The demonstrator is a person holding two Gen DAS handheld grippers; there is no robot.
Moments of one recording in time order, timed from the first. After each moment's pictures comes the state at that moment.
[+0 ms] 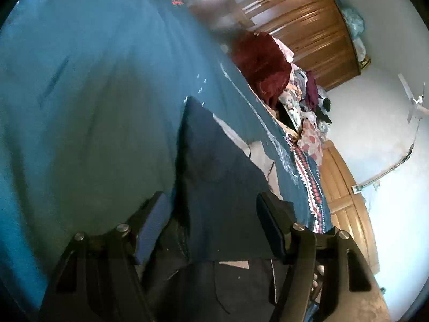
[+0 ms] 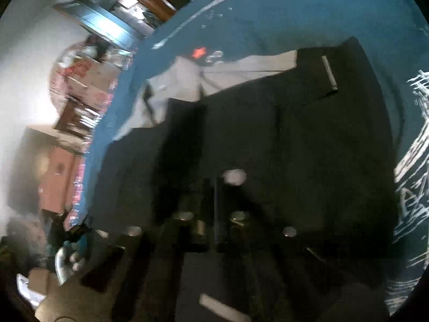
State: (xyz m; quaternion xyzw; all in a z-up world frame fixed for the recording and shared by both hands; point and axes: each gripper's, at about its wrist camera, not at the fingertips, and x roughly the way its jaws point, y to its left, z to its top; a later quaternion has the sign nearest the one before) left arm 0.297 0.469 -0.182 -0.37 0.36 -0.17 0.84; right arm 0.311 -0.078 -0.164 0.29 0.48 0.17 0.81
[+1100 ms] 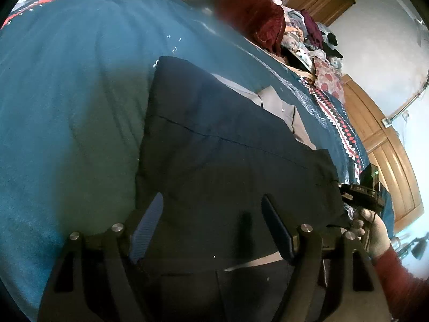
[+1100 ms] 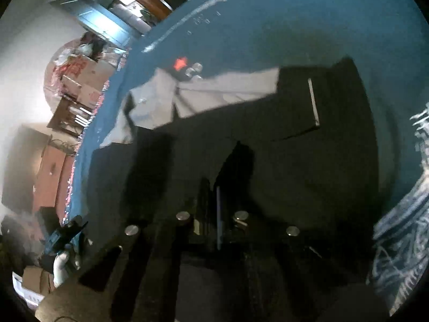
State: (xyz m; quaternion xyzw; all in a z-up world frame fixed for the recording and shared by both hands) left arm 0.329 0.409 -0.200 -0.22 0.45 -0.19 0.84; right arm 0.337 -0.104 -0.169 0.26 0.48 0.16 0.82
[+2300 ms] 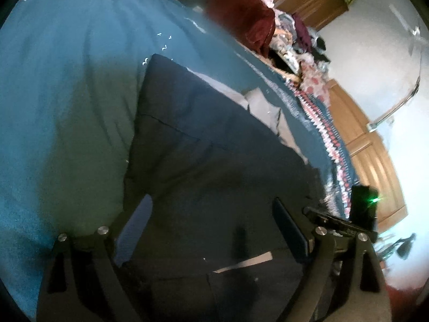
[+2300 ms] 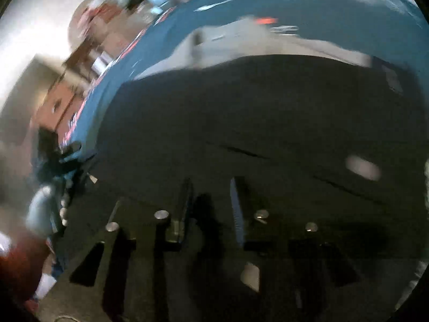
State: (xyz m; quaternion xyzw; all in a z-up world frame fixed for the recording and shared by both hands) left arm 0.329 0.426 -0.200 -0.27 0.44 -0.24 0.82; right arm 0.274 -0.054 -0.156 0.15 0.50 0.22 0.82
